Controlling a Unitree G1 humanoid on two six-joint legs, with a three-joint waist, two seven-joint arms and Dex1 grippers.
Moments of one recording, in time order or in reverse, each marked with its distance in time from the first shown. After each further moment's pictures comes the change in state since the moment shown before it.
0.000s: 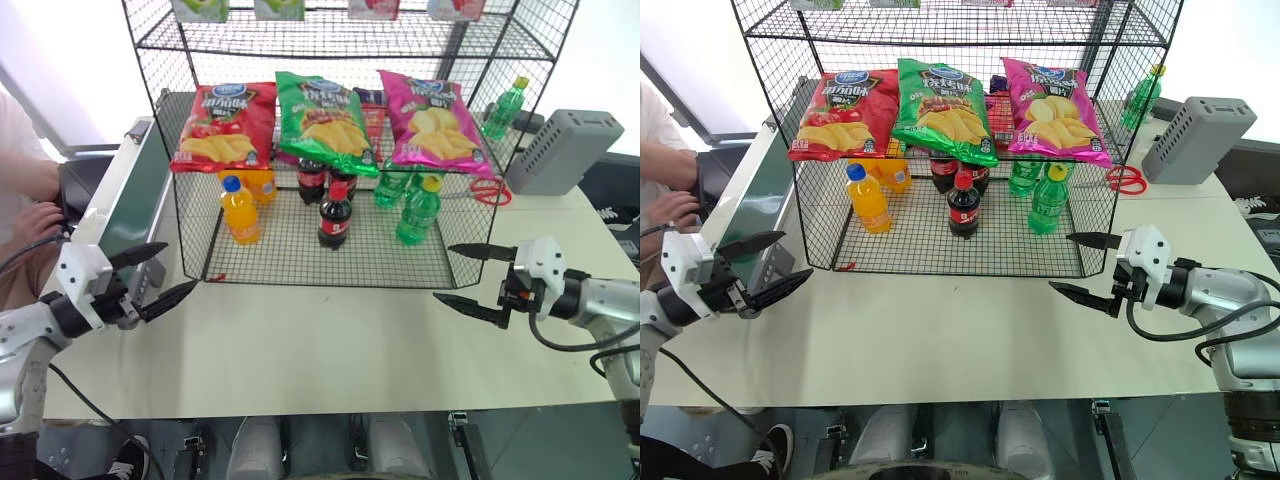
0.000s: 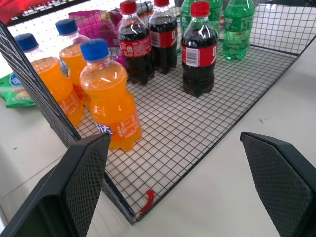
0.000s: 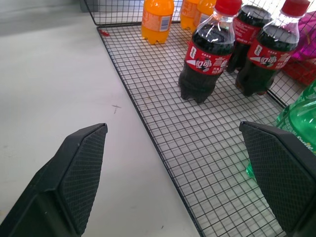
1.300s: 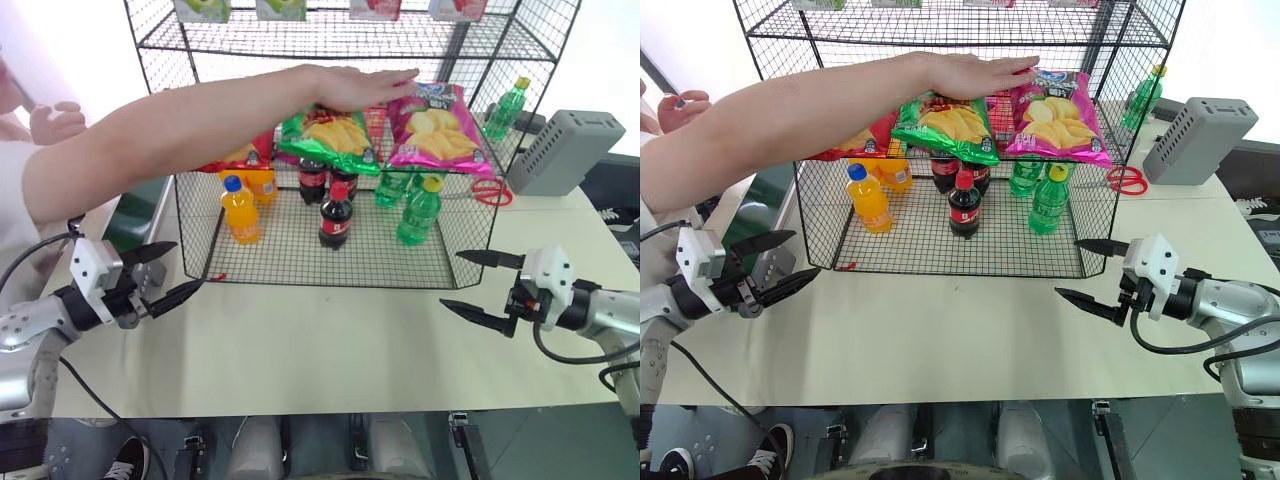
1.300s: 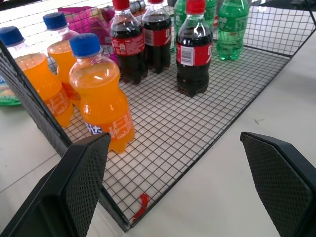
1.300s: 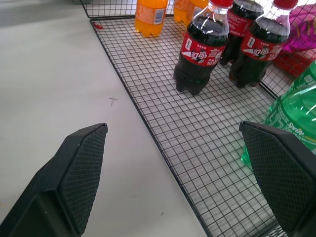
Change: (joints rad) left arm -0.047 0.000 -0.038 0.041 0.010 0.001 -0.029; right arm 0.076 -0.007 -0.038 -0.059 0.002 -0.001 -0.046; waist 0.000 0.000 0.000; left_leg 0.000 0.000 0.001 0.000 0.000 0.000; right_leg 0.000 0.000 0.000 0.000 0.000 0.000
